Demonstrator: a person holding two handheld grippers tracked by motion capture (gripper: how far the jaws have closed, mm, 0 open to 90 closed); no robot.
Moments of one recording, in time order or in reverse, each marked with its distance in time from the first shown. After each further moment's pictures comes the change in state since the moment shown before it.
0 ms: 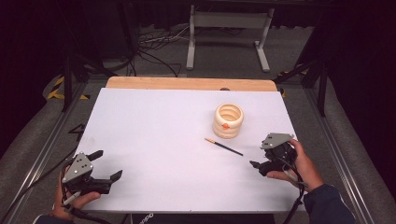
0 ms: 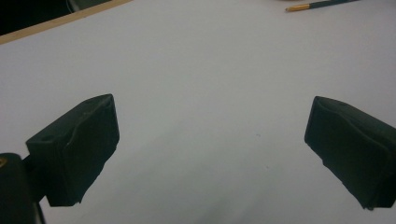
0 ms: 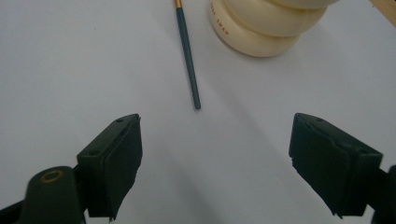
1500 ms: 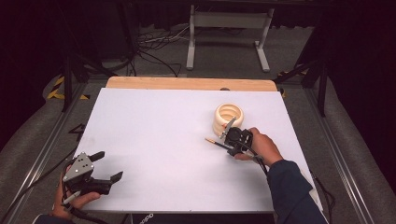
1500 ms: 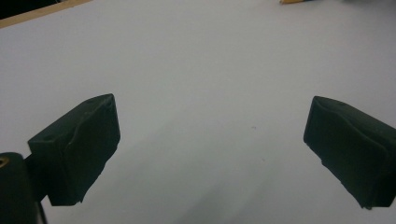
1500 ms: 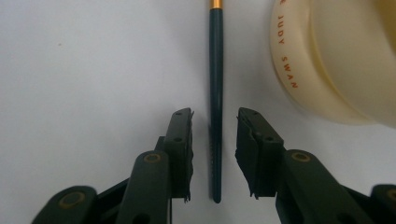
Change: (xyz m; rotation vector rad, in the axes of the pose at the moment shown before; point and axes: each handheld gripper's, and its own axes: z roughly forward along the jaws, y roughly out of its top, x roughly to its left) left arm 0.003 -0.003 0.003 0.020 -0.034 -0.009; right arm 0.005 0.075 0.096 0.336 0.114 -0.129
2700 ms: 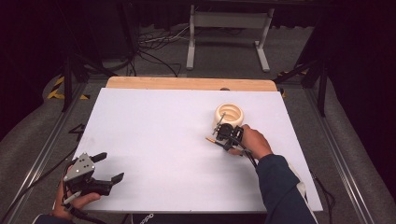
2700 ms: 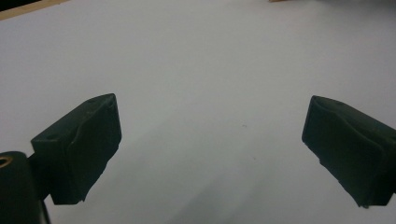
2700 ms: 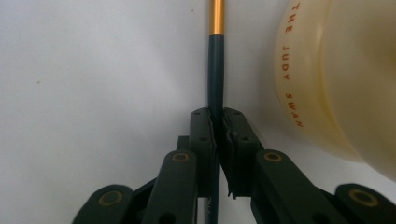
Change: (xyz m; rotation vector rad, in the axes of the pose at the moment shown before) left arm -0.001 0.000 0.001 0.000 -0.037 -0.001; right arm -0.008 0.027 0.016 0.093 0.034 0.016
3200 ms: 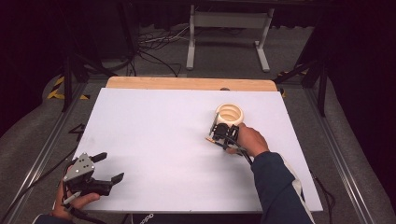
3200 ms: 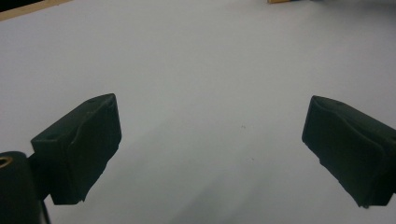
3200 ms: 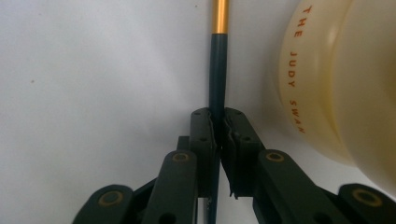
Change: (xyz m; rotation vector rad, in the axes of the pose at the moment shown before) left arm 0.000 0.000 0.000 0.002 -0.001 0.001; right arm 0.003 0.013 0.001 0.093 -0.019 -0.034
